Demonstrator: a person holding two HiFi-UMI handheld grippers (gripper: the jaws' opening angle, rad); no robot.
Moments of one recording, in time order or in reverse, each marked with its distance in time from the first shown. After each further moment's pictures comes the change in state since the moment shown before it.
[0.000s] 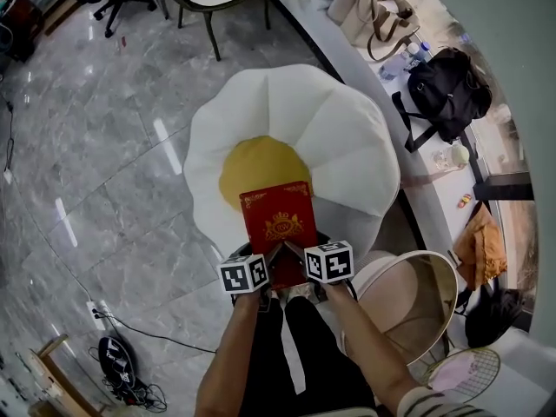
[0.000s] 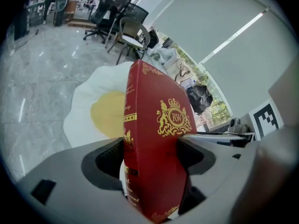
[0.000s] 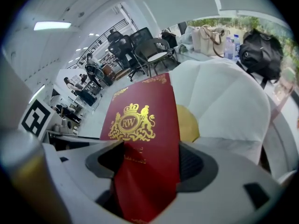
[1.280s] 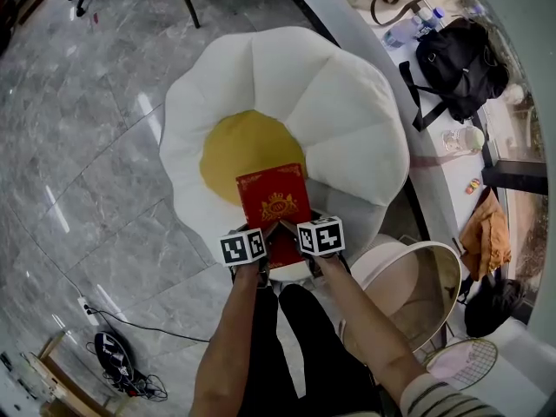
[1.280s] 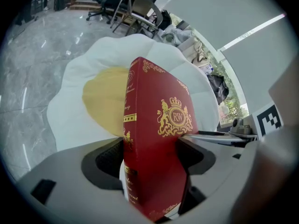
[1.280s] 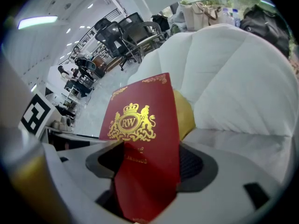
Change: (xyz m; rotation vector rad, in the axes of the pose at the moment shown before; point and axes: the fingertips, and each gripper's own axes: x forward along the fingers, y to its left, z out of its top) left arm 0.136 0.055 -0.034 -0.080 0.143 0.009; right arm 0.112 -0.088 -0.037 0.040 0.113 -0.037
